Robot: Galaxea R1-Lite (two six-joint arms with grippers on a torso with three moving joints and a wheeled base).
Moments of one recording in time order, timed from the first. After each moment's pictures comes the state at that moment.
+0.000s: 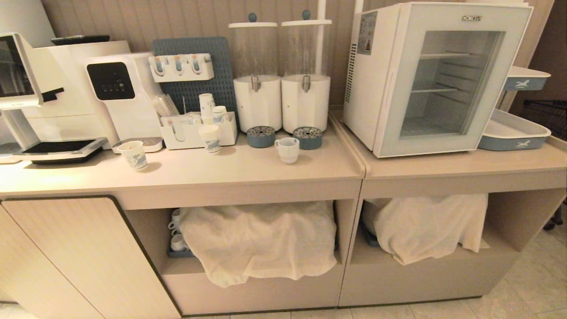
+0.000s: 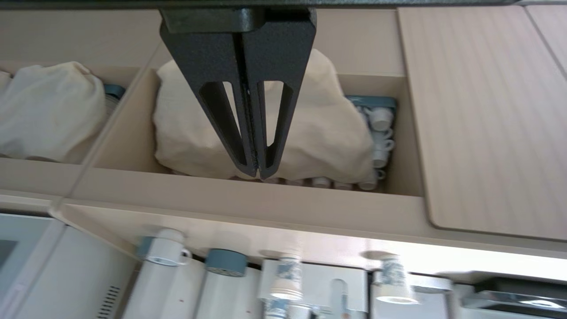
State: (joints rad) left arm 0.00 0.00 0.00 -0.14 -0.01 -0.16; right arm 0.01 0.00 -0.02 0.06 0.01 -0.01
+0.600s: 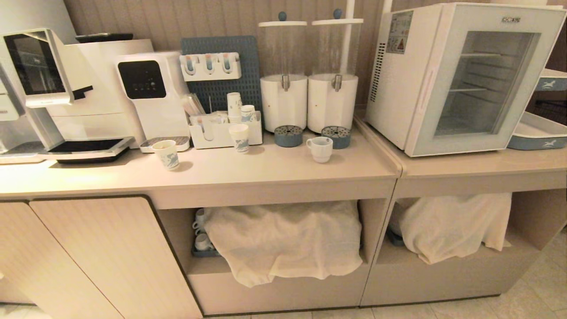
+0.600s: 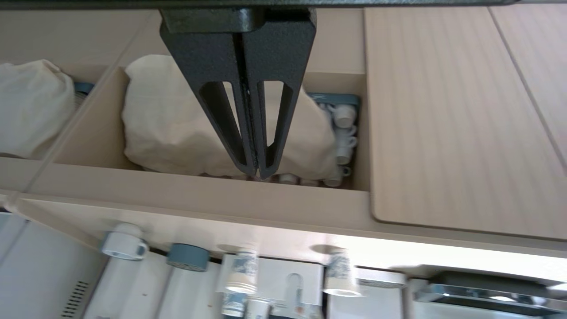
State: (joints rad) left arm 0.00 0.00 0.00 -0.14 -0.01 -0.16; right arm 0.01 0.00 -0.02 0.06 0.01 -0.01
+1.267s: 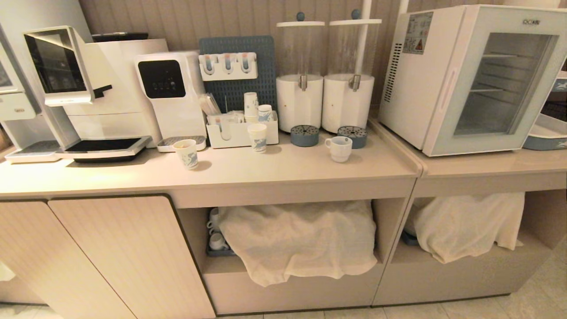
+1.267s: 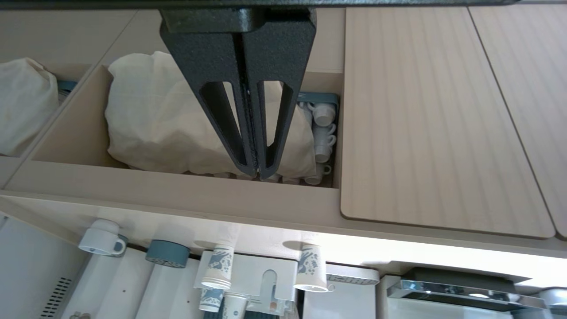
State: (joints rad) left arm 0.00 0.00 0.00 -0.14 -0.01 -0.16; right arm 0.01 0.00 -0.02 0.06 0.01 -0.01
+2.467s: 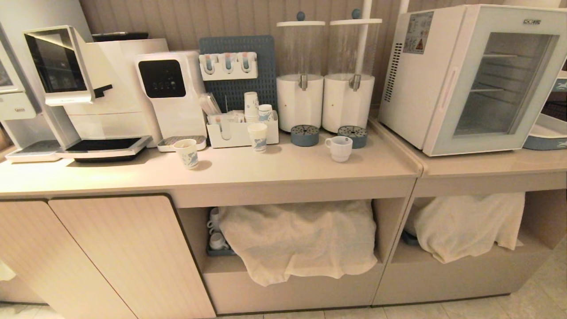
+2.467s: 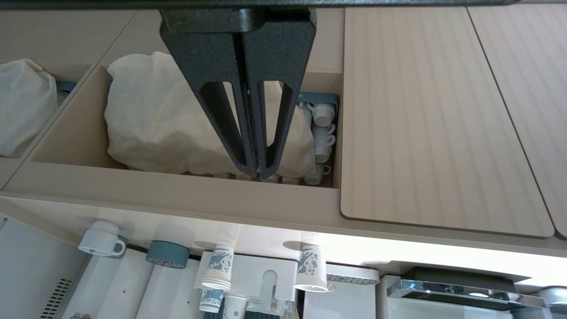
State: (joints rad) left arm 0.00 0.00 0.00 -0.14 -0.01 -0.16; right arm 0.01 0.00 0.00 -0.01 0.01 0.01
